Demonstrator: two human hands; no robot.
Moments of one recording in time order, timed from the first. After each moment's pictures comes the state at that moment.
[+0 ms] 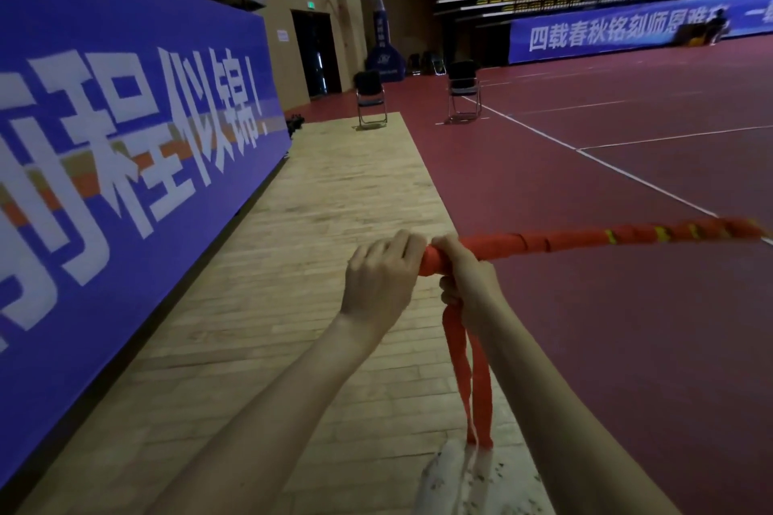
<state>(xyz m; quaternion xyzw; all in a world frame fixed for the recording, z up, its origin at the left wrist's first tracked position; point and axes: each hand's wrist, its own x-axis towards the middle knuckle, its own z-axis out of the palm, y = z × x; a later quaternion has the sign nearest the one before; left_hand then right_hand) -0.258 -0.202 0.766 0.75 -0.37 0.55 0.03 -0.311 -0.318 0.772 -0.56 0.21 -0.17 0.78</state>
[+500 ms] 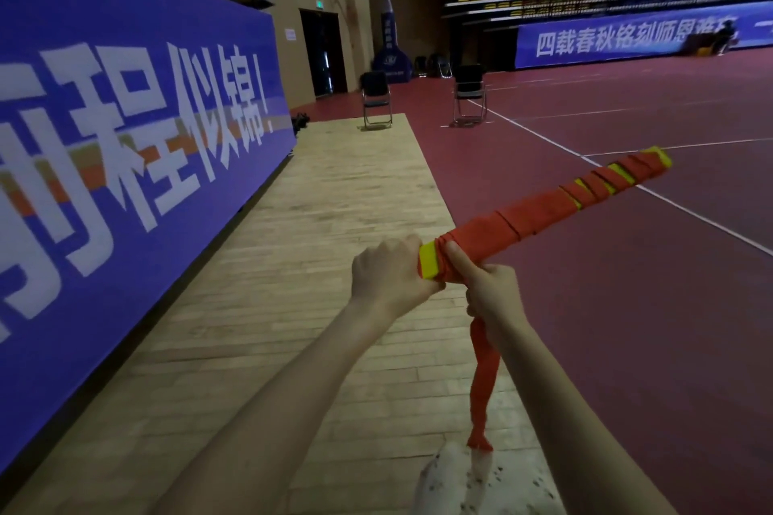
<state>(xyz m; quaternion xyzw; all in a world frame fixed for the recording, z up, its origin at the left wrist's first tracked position) -0.258 -0.210 0.787 0.92 -0.30 0.23 0.14 -0.321 -0.329 0.758 -0.67 0.20 -0.25 0.67</state>
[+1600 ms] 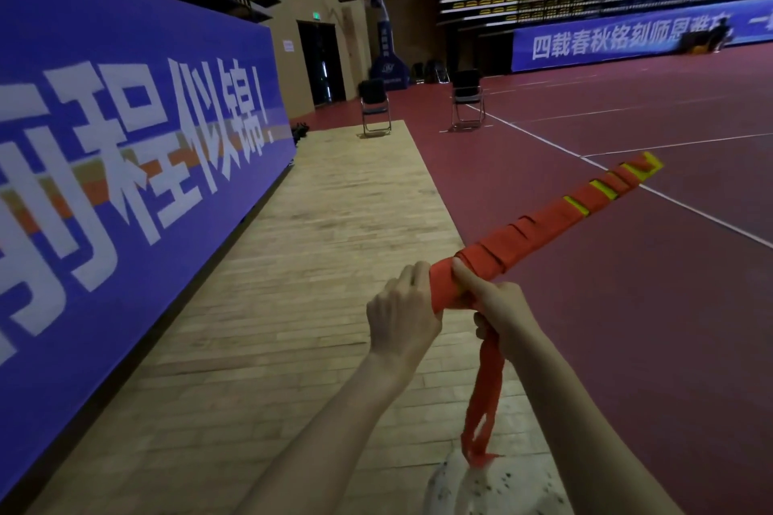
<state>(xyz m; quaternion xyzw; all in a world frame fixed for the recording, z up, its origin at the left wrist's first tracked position) -0.282 -0.218 0.745 0.88 -0.27 0.34 0.16 -0.334 -0.329 0.759 -0.64 0.23 -0.15 0.72</state>
